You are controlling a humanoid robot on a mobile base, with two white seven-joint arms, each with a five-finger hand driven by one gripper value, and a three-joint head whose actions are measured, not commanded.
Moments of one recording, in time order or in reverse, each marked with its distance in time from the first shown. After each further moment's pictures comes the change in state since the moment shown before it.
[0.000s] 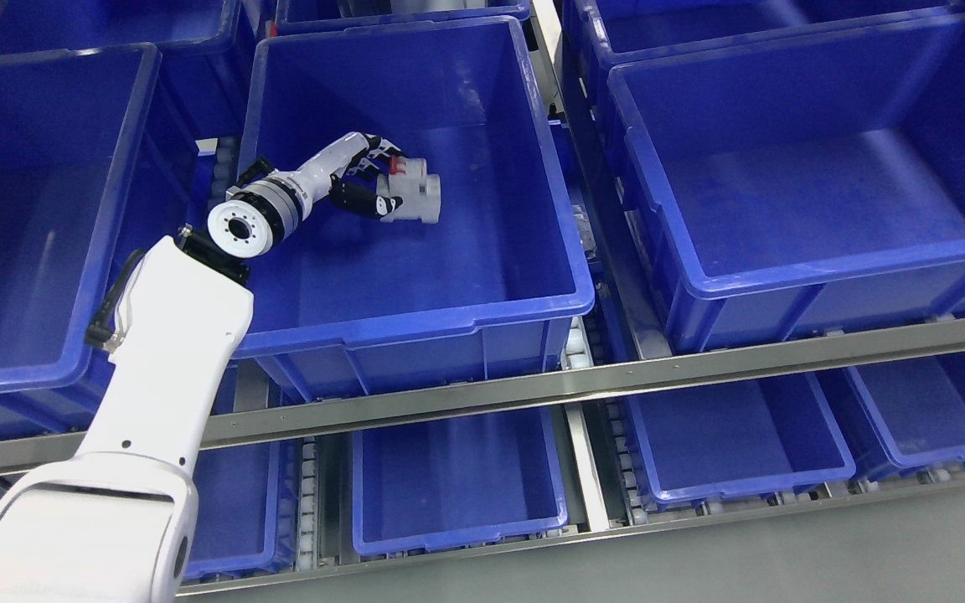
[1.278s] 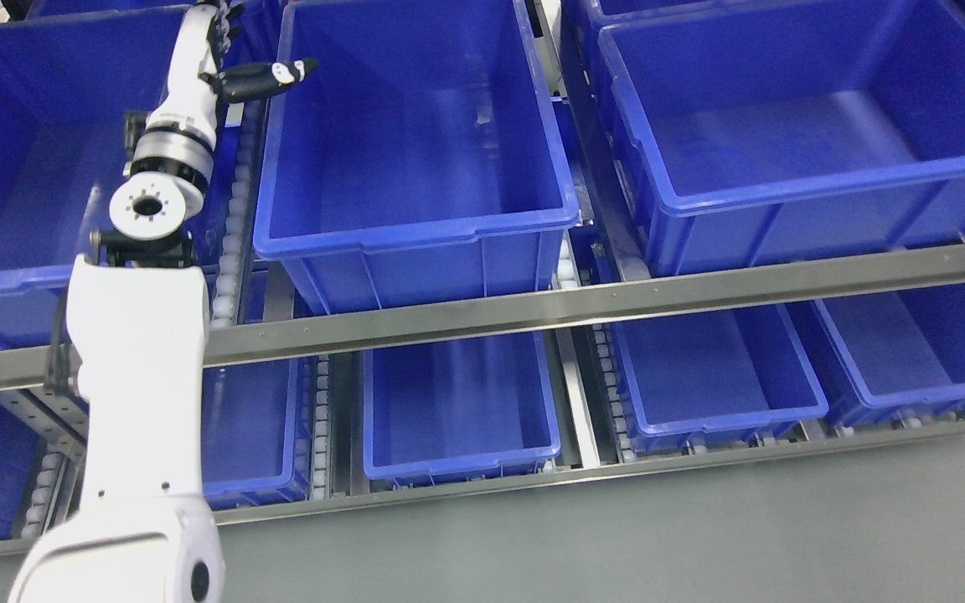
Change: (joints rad) left arm 0.205 -0.054 0.393 -0.510 0.233 0.094 0.264; right arm 0.000 0.000 0.000 0.000 0.000 0.000 0.000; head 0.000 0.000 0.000
